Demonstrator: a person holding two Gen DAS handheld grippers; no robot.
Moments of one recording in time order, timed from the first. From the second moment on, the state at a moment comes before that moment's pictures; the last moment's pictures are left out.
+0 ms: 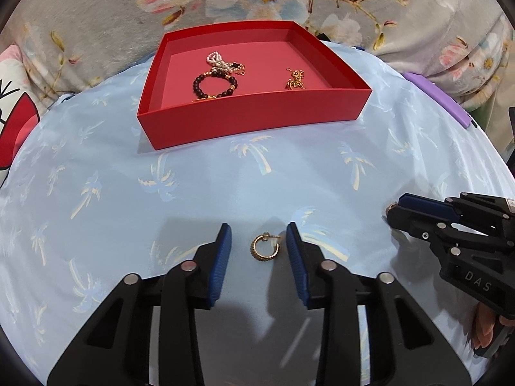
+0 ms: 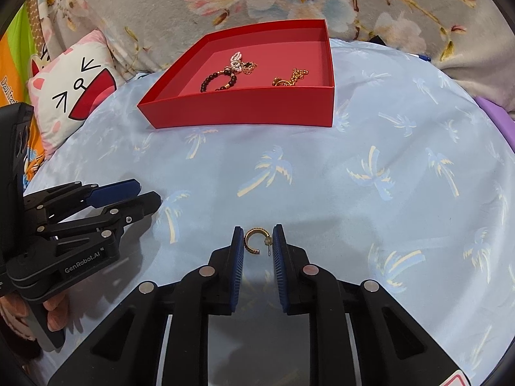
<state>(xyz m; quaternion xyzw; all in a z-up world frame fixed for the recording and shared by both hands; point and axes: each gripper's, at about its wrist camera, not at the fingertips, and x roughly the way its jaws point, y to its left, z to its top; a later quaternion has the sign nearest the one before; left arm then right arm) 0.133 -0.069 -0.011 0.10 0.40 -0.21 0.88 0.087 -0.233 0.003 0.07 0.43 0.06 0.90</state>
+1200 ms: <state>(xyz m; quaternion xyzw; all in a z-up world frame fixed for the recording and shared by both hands) 0.137 -0.055 0.008 0.07 0.39 -0.21 0.90 0.087 -0.231 0.023 0.06 0.41 0.05 0.91</state>
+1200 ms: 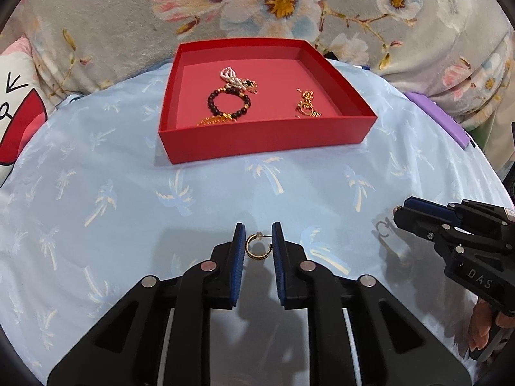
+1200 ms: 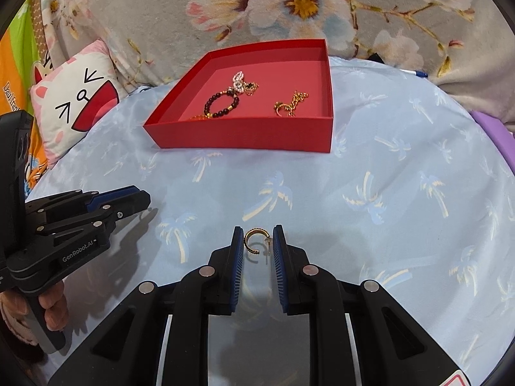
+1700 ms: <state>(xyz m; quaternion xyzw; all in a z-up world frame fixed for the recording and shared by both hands) 0.150 -0.047 0.023 0.06 0.37 -0.19 0.91 0.107 -0.215 0.031 0.05 0.41 0.07 0.91</state>
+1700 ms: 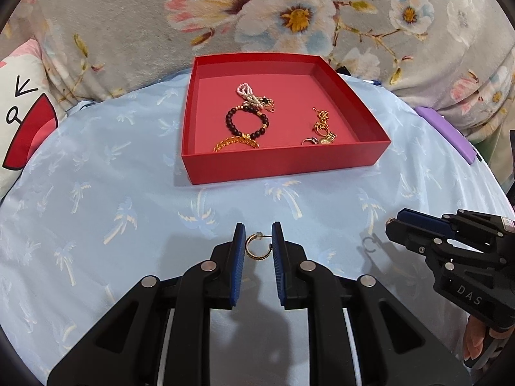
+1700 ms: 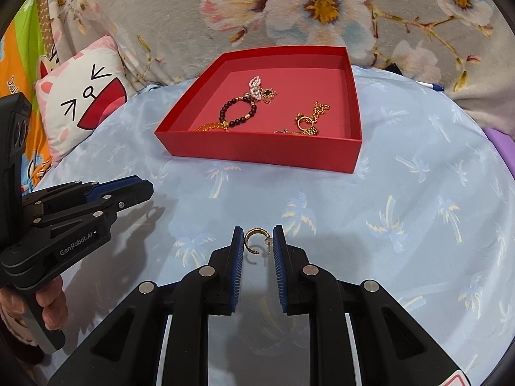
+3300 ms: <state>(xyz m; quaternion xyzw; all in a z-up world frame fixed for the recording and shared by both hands) 0.289 -0.068 0.093 0.01 0.32 -0.14 0.94 0.249 -0.237 0.086 0.11 0.33 0.05 0.93</state>
